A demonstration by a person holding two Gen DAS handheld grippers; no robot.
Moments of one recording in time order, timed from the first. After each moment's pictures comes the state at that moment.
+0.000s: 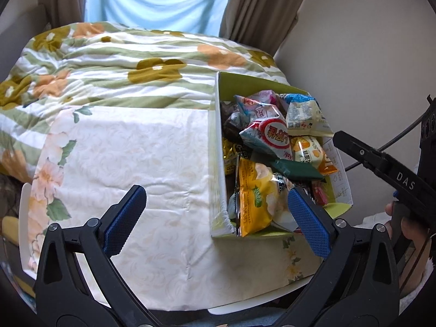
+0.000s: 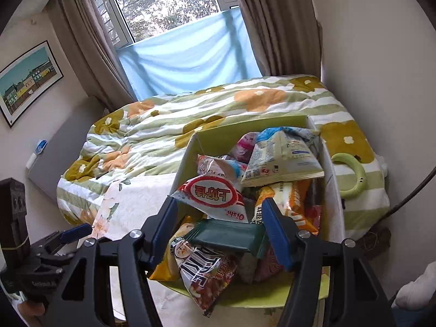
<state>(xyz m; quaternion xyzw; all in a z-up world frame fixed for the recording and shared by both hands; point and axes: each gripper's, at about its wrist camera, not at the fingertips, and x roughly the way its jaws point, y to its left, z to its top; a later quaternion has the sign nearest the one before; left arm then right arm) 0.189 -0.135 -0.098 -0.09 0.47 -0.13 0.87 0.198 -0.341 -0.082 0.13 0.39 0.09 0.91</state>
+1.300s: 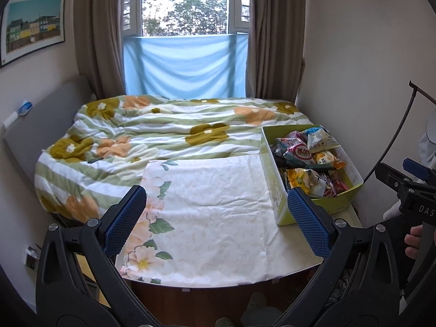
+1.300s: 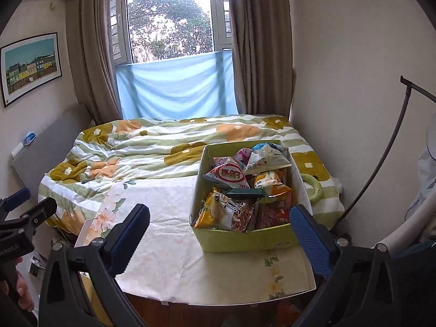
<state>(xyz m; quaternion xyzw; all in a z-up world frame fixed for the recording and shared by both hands) 0.017 -0.026 0.016 0.01 0.31 -0.05 0.95 0.019 -0.244 -0.007 0.05 0.30 -0.01 0.95</state>
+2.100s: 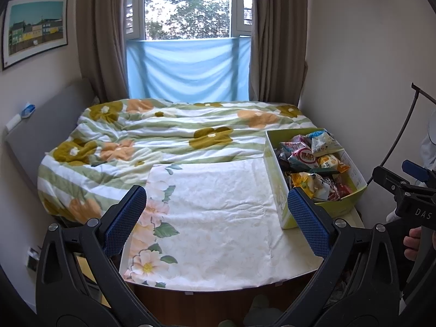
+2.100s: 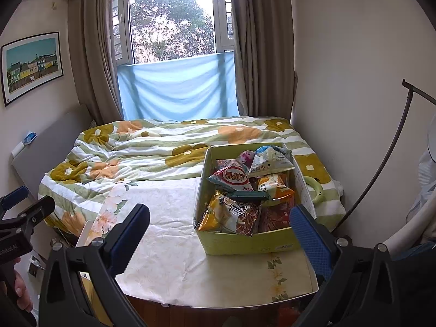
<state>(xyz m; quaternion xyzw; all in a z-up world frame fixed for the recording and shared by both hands) 0.022 -0.020 0.019 0.02 0.30 -0.05 0.95 0.020 -0.236 -0.008 0.04 0.29 -0.01 0.96</state>
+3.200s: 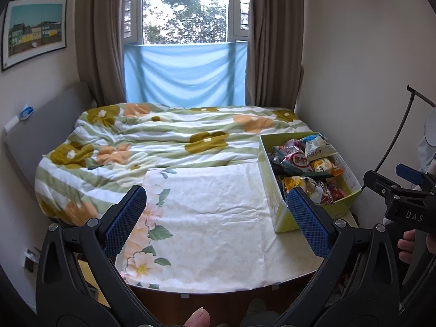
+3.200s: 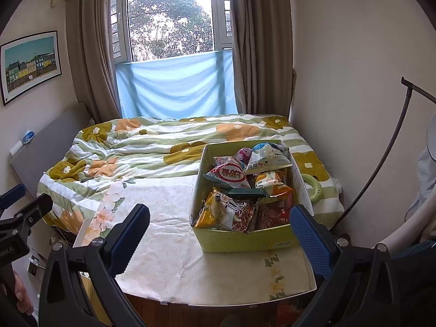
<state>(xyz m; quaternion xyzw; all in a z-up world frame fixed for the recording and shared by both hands) 0.014 -0.026 0.022 0.01 0.28 -0.06 0.96 0.021 -0.242 -0.015 0.04 0.30 -0.01 0.95</state>
